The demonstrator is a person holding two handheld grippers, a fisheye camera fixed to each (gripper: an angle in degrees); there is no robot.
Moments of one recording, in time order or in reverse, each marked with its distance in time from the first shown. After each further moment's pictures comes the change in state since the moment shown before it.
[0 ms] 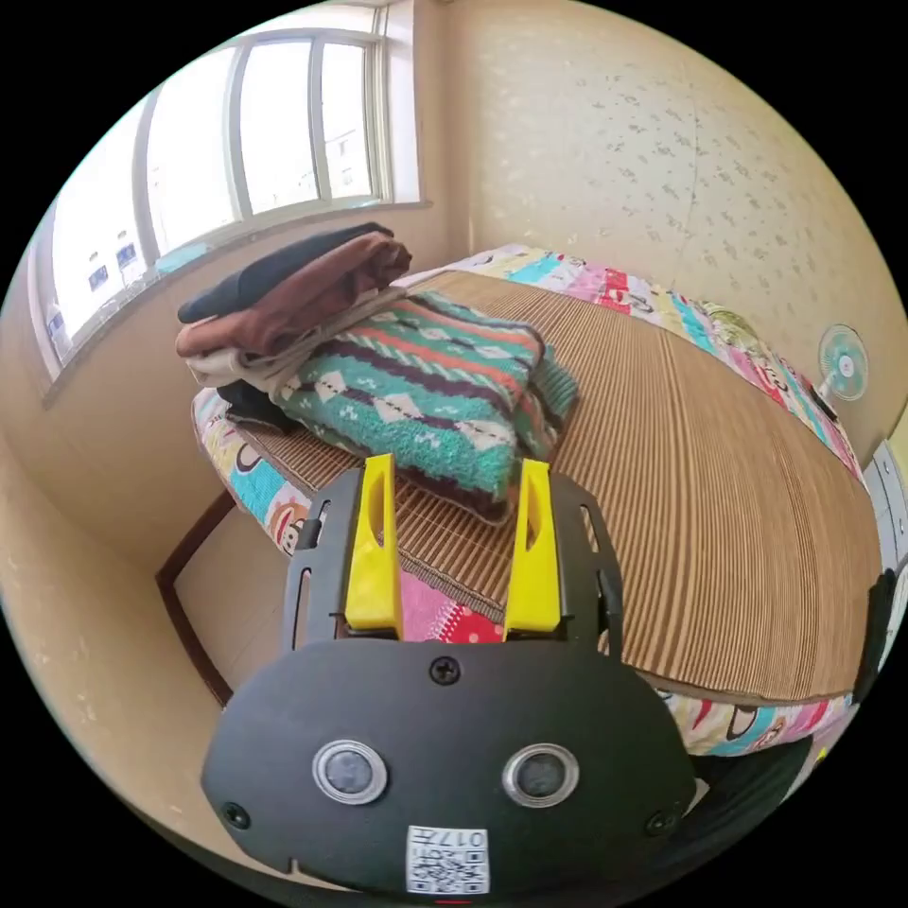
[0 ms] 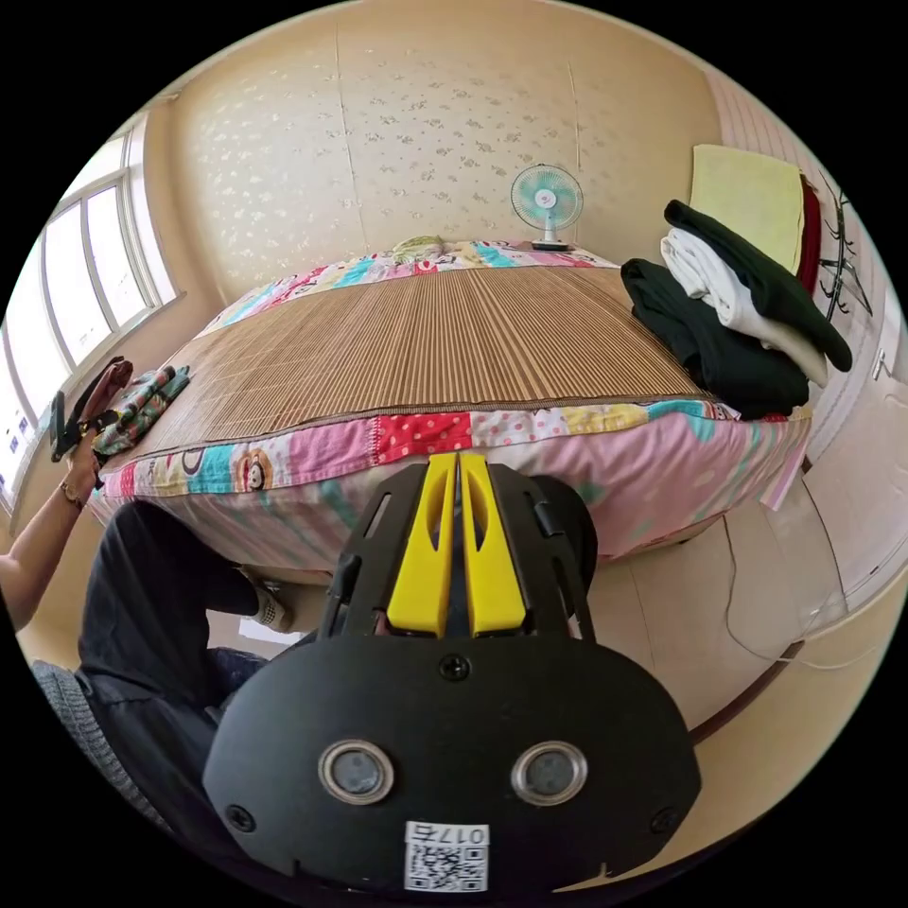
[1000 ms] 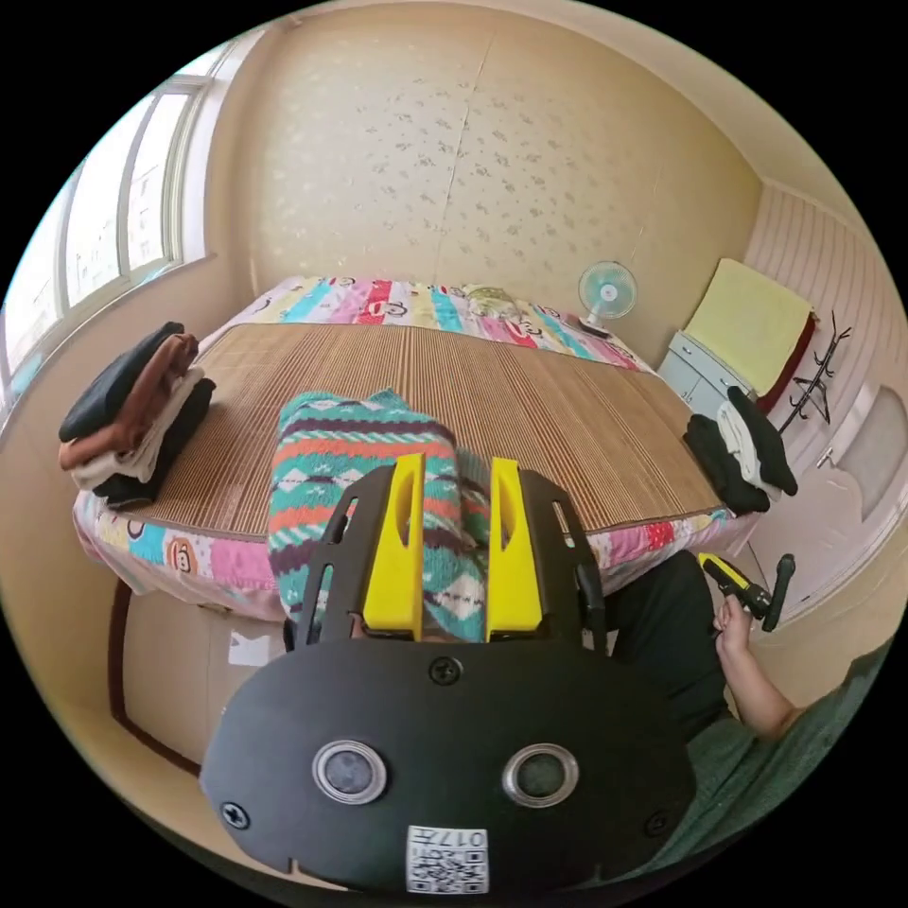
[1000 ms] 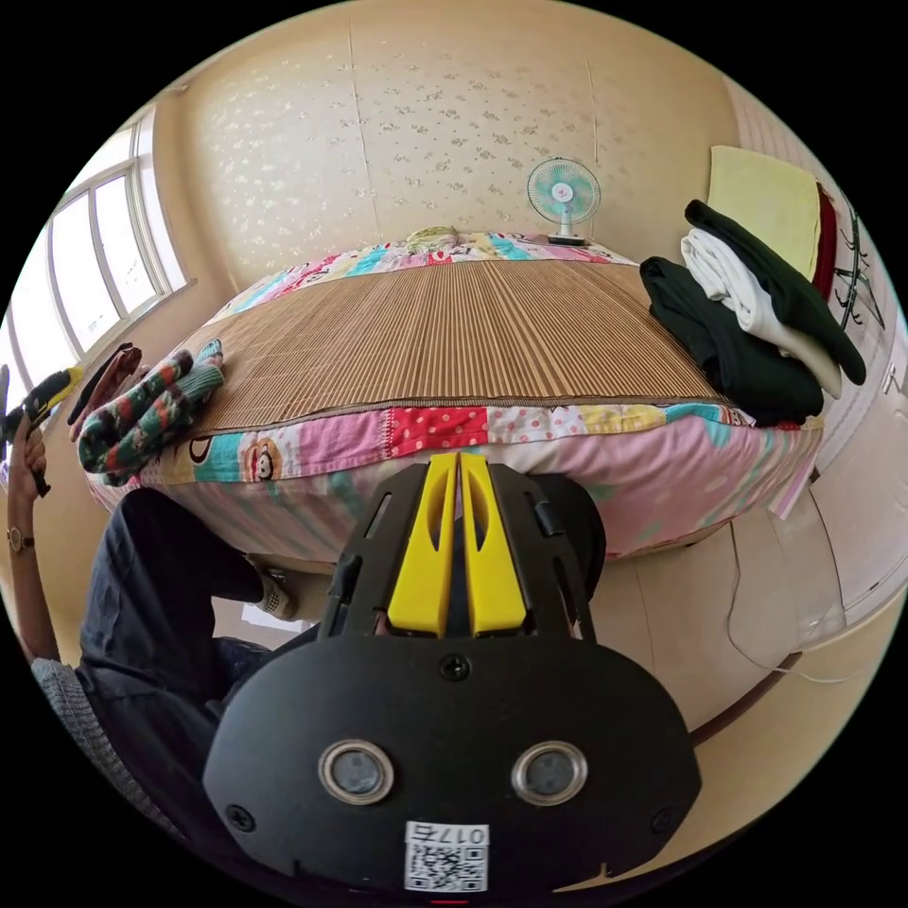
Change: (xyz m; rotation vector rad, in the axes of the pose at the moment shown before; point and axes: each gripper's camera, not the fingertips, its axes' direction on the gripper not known) left arm 0.119 -0.007 -0.124 0.032 0.543 0.350; right arm 0.015 -0.021 0.036 -0.033 -0.017 -0.029
